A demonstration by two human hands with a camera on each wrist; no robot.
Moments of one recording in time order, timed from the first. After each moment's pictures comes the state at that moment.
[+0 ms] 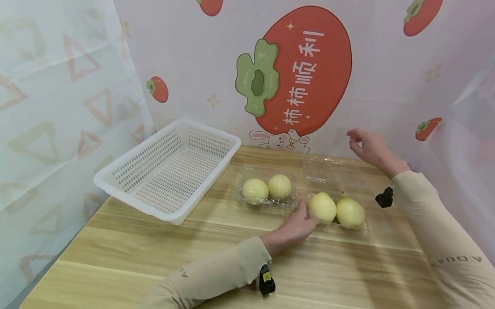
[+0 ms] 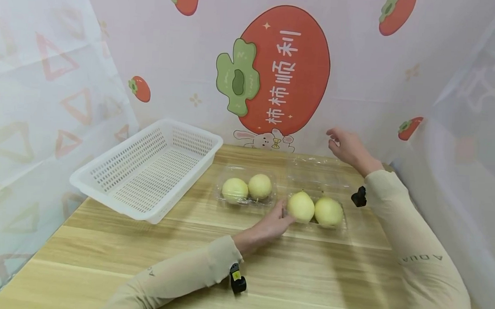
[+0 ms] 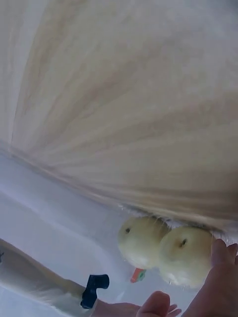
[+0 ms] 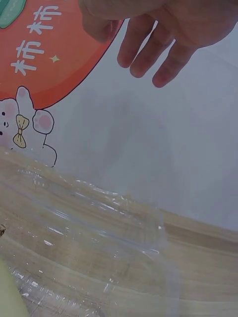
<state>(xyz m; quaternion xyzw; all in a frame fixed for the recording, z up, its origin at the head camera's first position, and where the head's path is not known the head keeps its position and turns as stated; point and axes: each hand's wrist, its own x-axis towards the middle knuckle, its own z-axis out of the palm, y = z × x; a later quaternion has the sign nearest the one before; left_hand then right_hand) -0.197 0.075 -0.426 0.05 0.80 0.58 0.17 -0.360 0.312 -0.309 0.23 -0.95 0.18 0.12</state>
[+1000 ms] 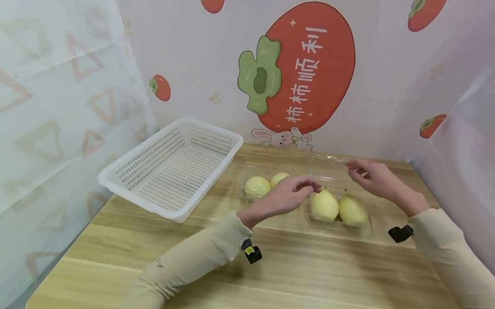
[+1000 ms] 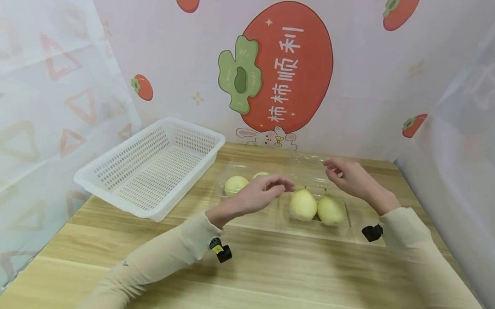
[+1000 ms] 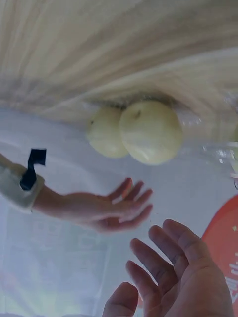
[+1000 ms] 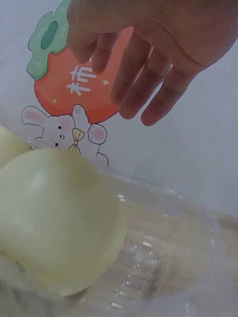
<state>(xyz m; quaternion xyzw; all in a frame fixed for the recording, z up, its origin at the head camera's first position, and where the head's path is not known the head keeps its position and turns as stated) -0.214 0.014 -0.344 0.28 0.80 0.52 0.11 -0.280 0.309 -0.340 0.29 -0.94 0.18 0.08</state>
